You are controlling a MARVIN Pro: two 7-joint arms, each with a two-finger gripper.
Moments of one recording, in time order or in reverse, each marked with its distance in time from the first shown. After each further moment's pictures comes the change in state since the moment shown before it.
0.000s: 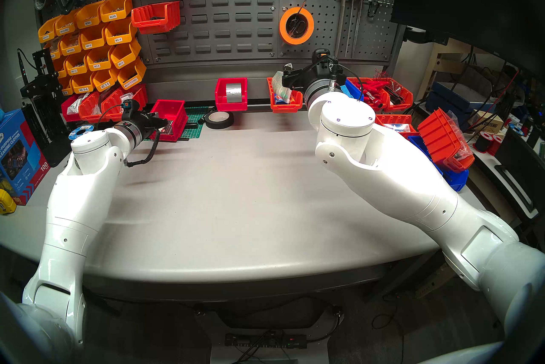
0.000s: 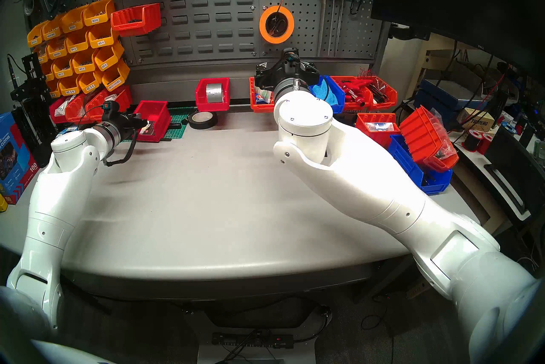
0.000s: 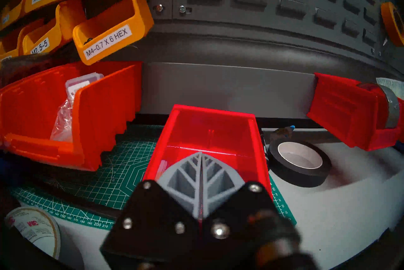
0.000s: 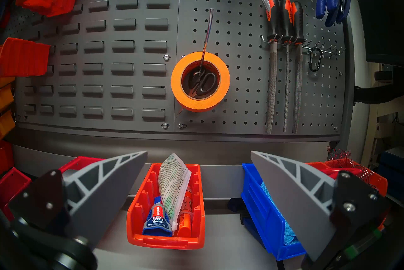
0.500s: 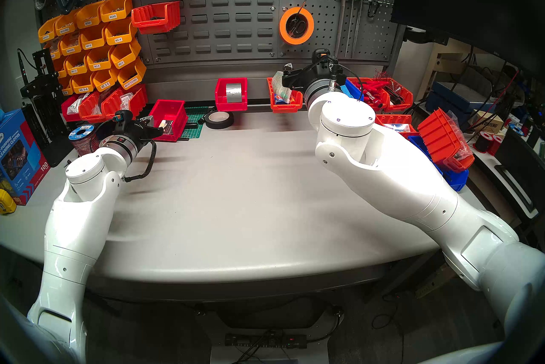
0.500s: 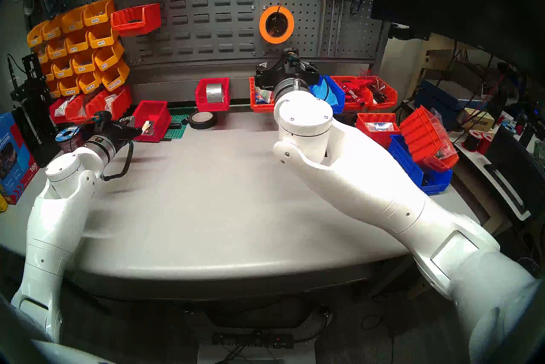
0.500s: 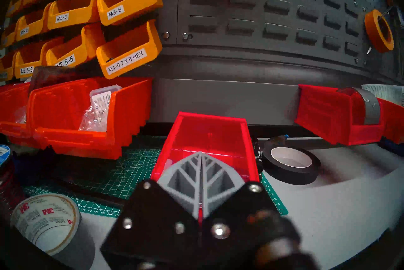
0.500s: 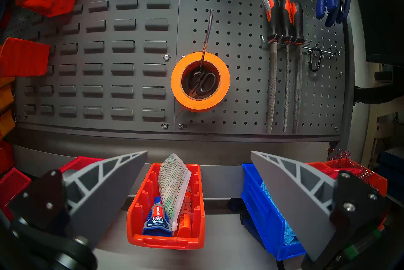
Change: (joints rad) left arm 0.167 -0.035 -0.068 -0.092 0.032 -0.144 -0.014; right arm 0.000 0.000 0.000 0.000 0.000 0.000 0.000
